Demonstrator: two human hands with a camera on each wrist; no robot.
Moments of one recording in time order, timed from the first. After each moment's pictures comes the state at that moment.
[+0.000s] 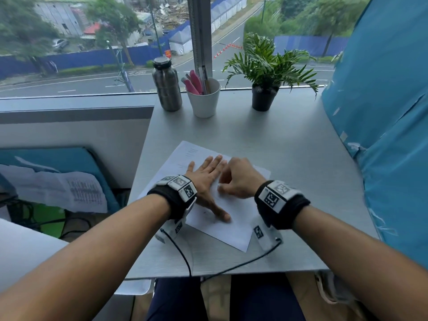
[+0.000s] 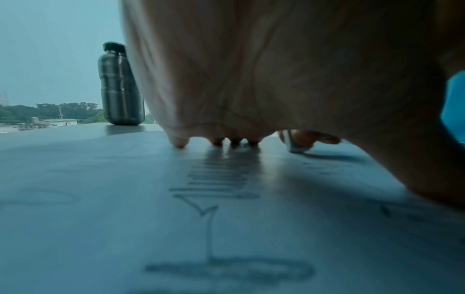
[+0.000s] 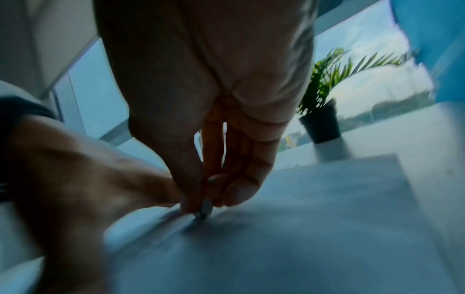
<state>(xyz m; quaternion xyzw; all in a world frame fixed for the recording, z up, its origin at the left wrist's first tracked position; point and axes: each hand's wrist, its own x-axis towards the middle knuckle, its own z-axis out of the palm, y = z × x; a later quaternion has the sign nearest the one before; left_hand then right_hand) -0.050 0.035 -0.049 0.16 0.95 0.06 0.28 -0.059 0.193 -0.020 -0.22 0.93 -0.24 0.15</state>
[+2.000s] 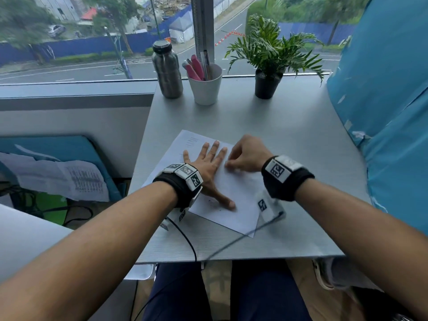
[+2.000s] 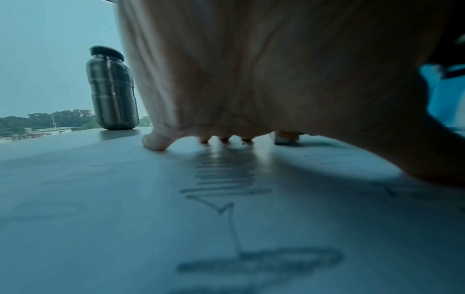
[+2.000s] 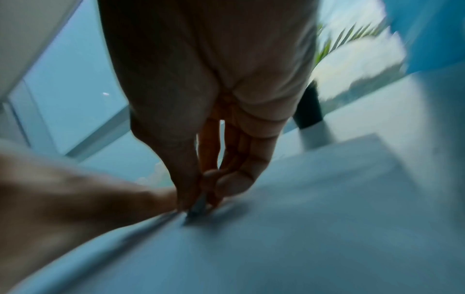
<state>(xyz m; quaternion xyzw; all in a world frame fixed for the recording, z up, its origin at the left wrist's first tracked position) -0.041 0.046 -0.044 0.10 0.96 0.05 0.27 -0.077 0.199 -0.015 -0.18 0.94 -0.27 0.13</state>
